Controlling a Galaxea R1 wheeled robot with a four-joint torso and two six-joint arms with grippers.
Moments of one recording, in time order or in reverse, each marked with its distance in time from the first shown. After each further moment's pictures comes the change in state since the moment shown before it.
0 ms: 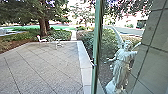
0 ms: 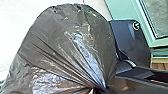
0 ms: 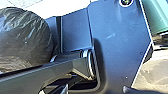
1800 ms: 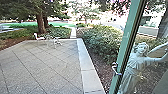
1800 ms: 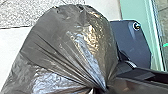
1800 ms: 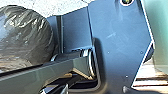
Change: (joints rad) left arm -0.005 0.003 0.000 0.001 -0.001 0.001; right arm 0.000 -0.002 0.001 -0.001 -0.002 -0.001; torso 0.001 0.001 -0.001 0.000
